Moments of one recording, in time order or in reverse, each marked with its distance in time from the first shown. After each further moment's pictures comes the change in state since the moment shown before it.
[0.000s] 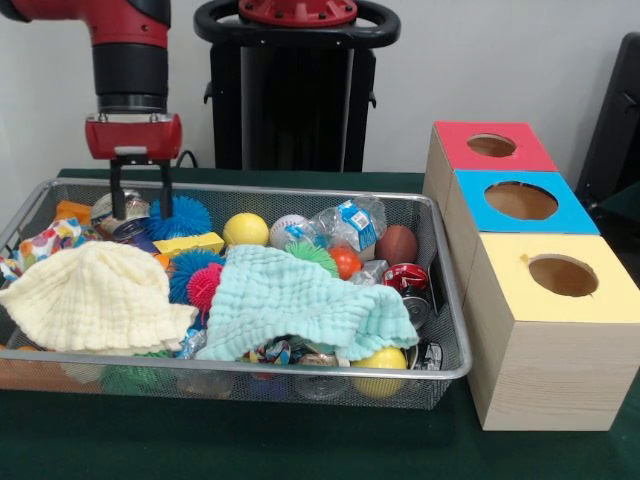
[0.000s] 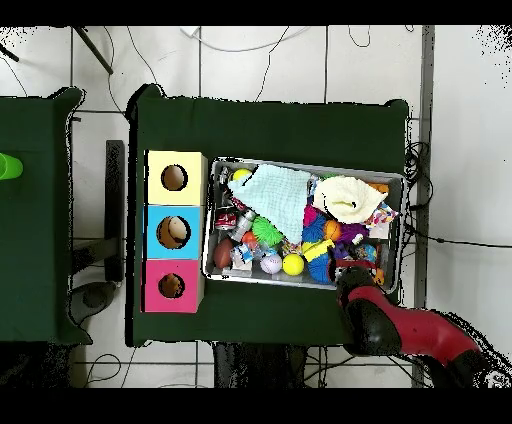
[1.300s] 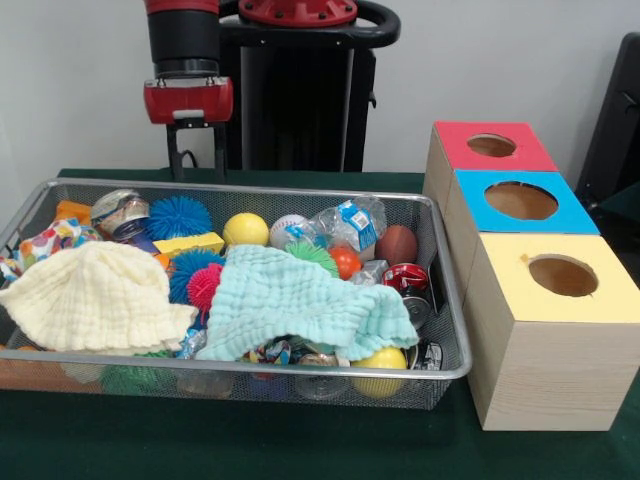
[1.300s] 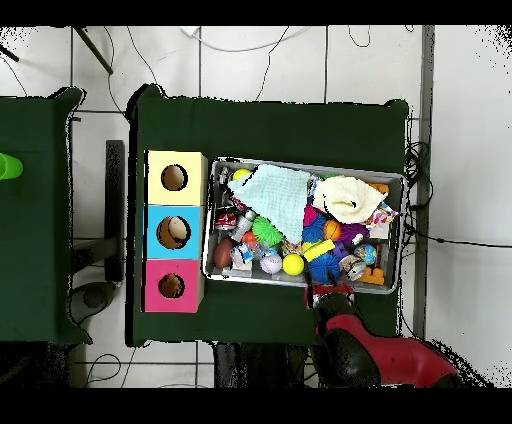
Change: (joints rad) arm 0.046 -0.069 -0.071 0.172 0.001 -0.096 0.000
